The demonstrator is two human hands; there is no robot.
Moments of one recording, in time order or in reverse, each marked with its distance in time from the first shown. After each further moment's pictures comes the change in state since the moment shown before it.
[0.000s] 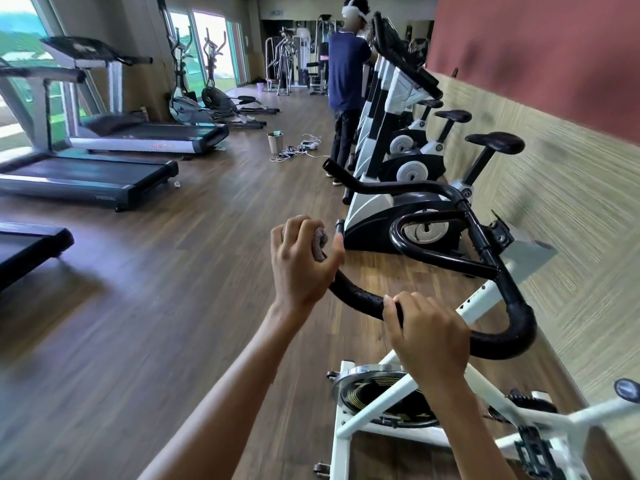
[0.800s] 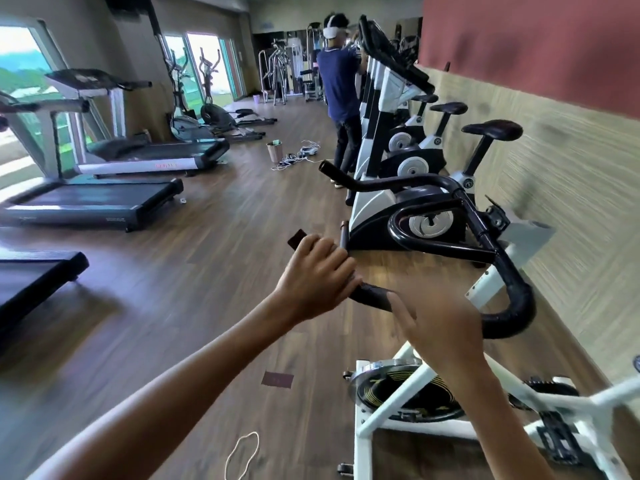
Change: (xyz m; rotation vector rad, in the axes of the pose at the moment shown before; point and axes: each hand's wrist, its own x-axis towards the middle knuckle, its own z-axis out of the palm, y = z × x) left_hand -0.004 -0.004 -0.013 0.563 -0.340 0.868; right_hand -0.004 0.013 -0.008 0.043 0.027 -0.013
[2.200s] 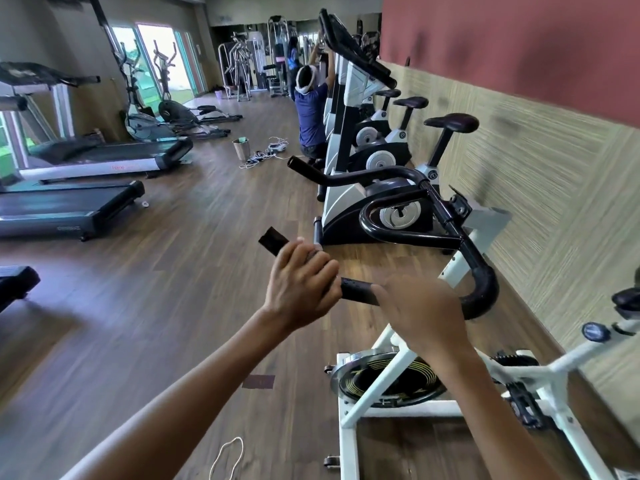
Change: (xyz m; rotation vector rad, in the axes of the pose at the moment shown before) left_hand -0.006 0.020 0.010 -0.159 0.130 -0.085; right_hand -0.003 0.014 -0.006 -0.054 -0.049 -0.037
